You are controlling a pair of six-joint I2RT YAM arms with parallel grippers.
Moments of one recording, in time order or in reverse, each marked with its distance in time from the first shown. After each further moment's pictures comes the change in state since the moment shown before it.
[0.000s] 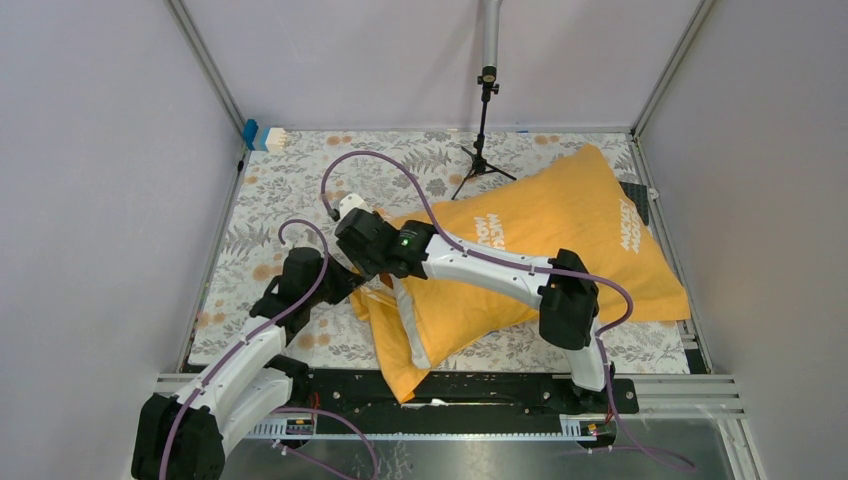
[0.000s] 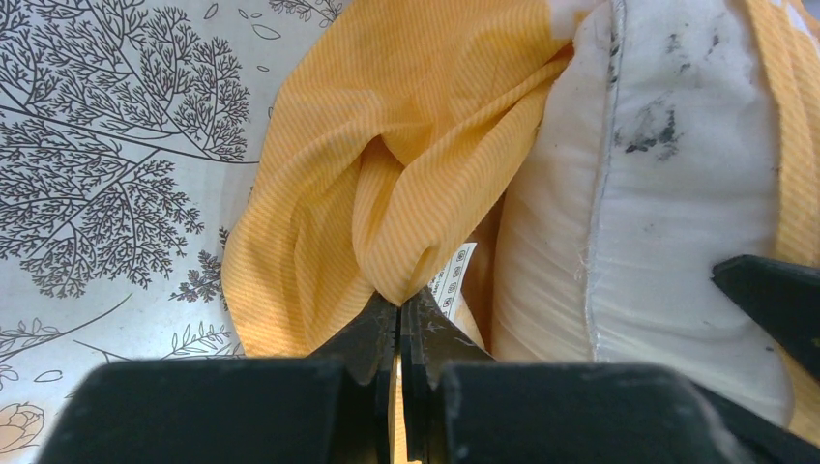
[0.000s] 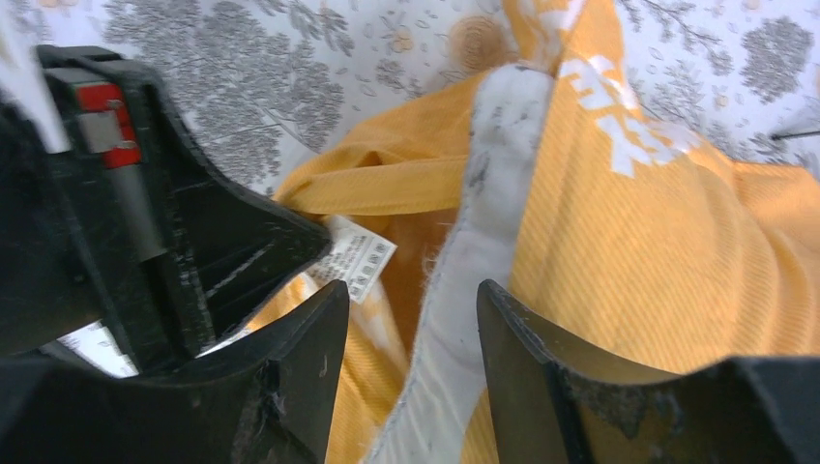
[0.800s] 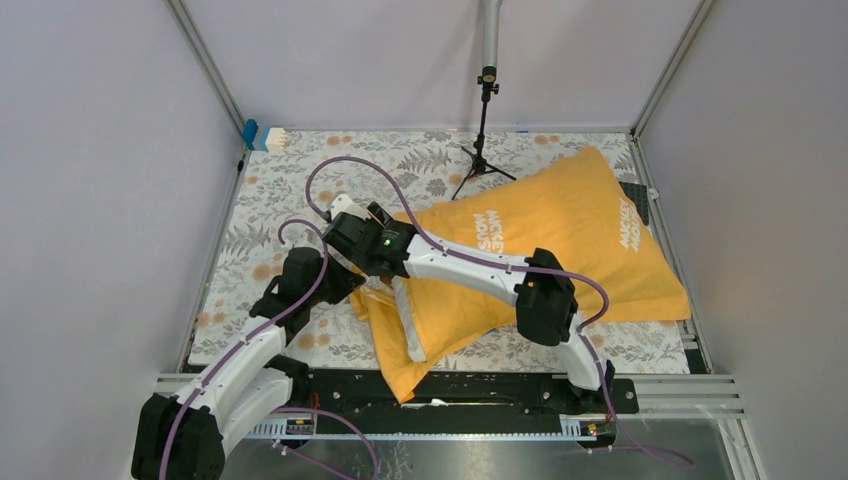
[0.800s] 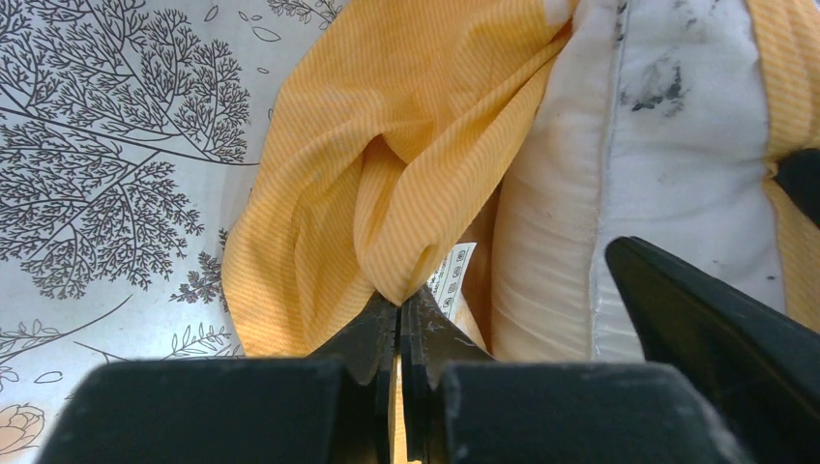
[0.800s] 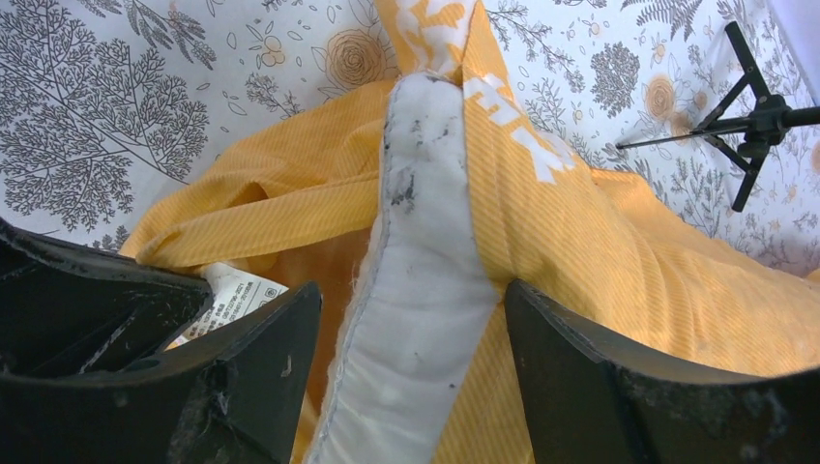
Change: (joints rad) left arm 0.000 0.000 0.000 0.002 -0.001 -0.001; right arm 0.009 0.120 0.139 -0.107 0.261 -0.113
